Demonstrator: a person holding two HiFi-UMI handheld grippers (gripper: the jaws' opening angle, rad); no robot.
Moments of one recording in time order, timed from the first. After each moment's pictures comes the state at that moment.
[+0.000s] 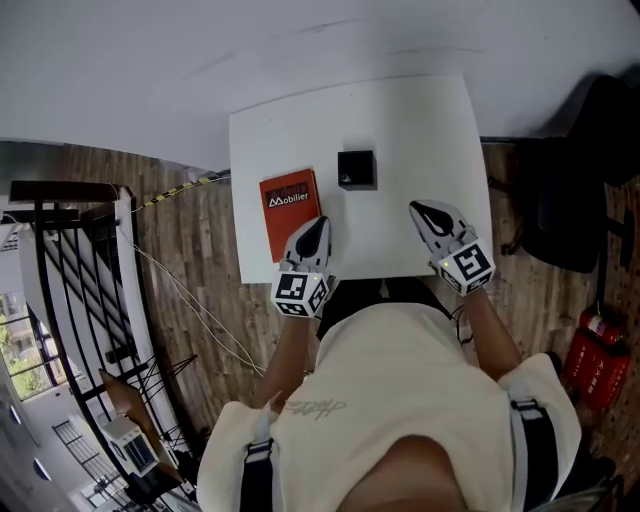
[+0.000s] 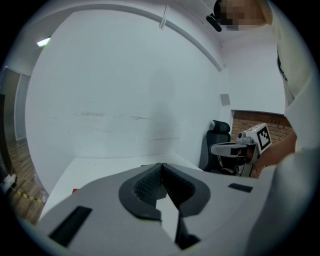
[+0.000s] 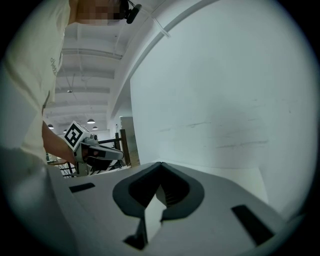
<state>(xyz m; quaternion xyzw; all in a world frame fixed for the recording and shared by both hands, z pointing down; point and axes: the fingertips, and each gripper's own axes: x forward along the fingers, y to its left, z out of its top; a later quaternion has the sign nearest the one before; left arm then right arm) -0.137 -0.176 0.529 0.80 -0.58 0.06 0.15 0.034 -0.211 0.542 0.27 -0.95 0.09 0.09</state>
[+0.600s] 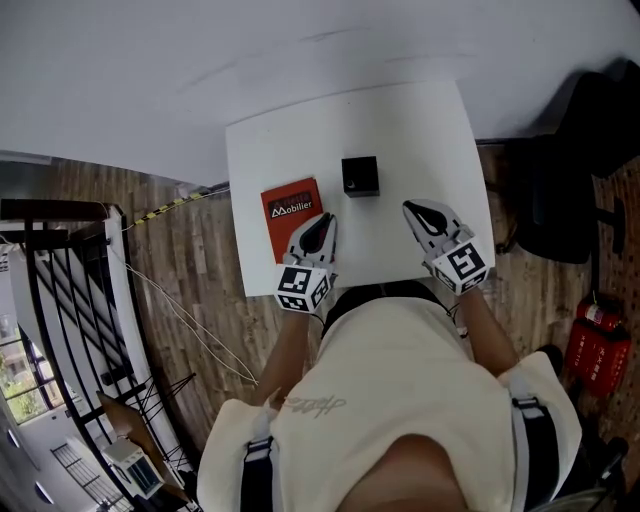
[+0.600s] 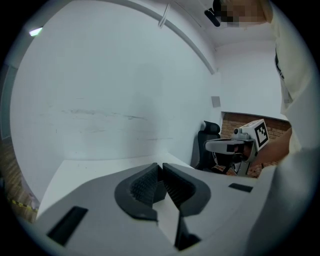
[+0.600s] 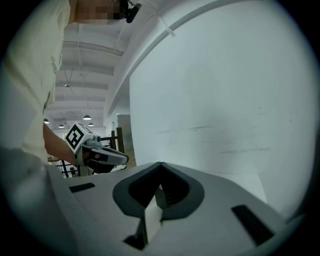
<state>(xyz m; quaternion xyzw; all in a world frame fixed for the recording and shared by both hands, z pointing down) -0.142 -0.190 0.529 0.83 -0.53 0.06 0.15 0.004 -0.209 0.526 0.30 -0.95 0.07 0.10</state>
